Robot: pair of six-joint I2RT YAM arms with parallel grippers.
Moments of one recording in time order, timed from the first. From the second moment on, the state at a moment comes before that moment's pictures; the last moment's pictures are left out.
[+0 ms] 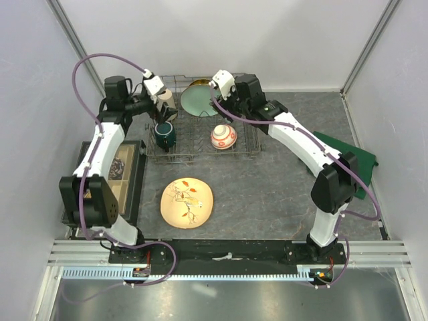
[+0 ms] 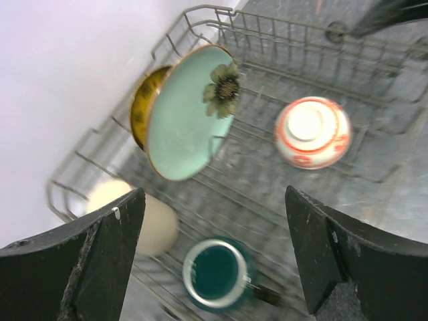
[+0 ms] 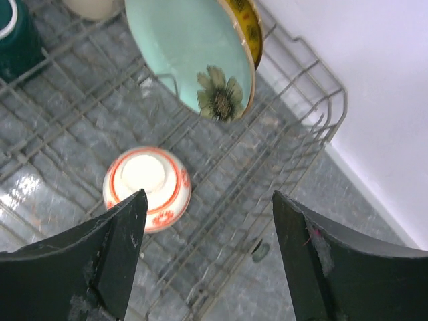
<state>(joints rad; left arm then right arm) 0.01 1.54 1.36 -0.21 0.86 0.59 0.59 1.85 1.78 -0.39 0.06 -0.39</state>
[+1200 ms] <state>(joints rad) -0.06 2.26 2.01 -0.34 1.01 1.24 0.56 1.67 1.38 -0.52 0.02 -0.34</state>
